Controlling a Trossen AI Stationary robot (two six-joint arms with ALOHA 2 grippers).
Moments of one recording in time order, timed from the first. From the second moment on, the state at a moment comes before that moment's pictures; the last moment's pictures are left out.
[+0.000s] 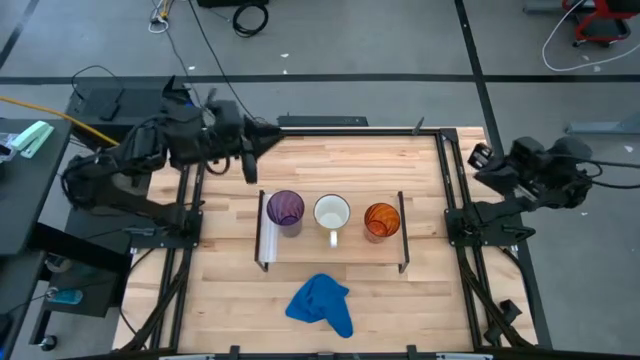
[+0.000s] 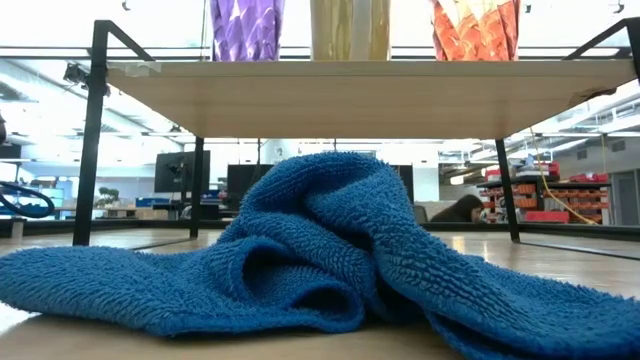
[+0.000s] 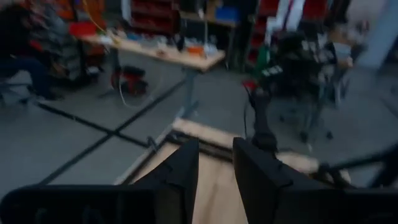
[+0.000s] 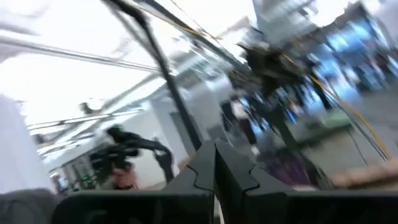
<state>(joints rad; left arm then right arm) 0.08 1.18 1.56 -0.51 -0.28 -0.16 0.19 0.16 0.77 -0.25 -0.05 0.45</state>
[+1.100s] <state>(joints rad) 0.50 1.00 1.34 -0.07 0.03 -0.04 0.41 0.16 1.31 -0.48 0.05 -0.21</state>
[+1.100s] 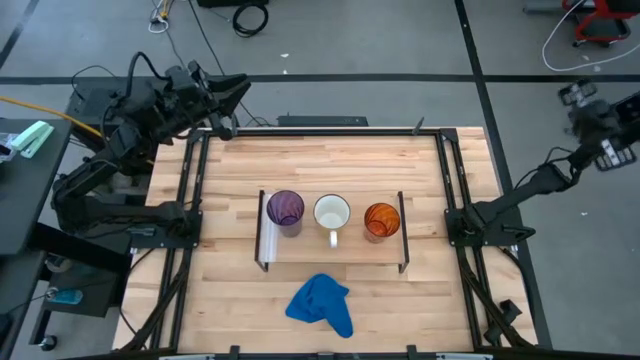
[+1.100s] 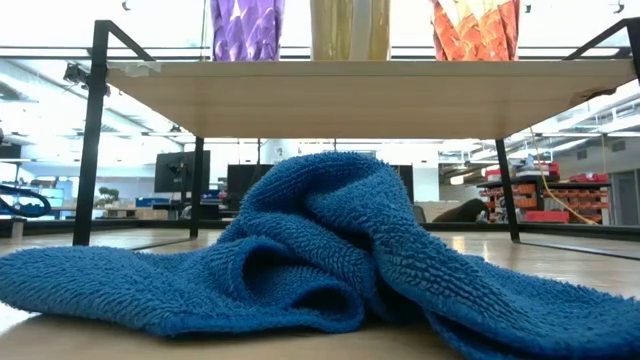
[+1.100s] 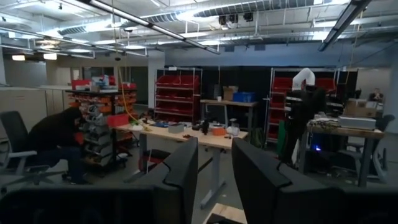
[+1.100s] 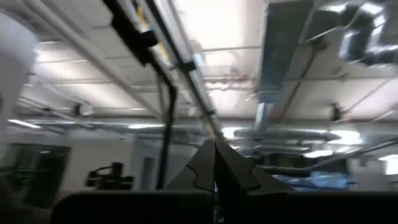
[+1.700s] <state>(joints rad) 0.50 1.01 1.34 -0.07 0.02 -0.04 0.40 0.24 0.59 0.52 -0.01 -0.07</state>
